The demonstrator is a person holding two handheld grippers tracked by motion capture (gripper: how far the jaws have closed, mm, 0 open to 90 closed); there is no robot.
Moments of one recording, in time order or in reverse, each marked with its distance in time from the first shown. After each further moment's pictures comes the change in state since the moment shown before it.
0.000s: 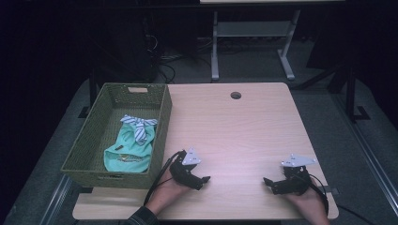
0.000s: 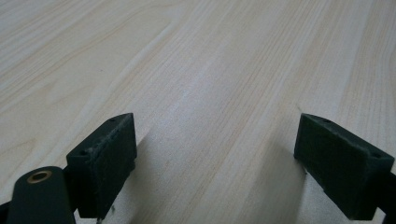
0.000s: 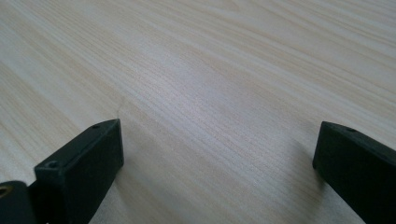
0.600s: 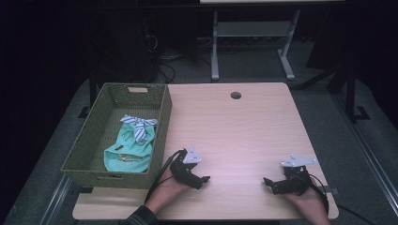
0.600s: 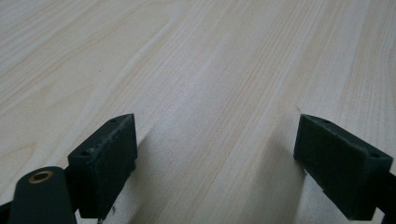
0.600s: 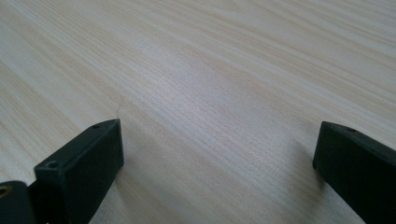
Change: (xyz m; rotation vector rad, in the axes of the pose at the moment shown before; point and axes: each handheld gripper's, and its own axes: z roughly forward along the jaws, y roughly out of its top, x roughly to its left) left arm 0.003 0.005 0.000 0.028 -0.017 0.016; right arm 0.000 0.000 0.000 0.001 0.000 -0.001
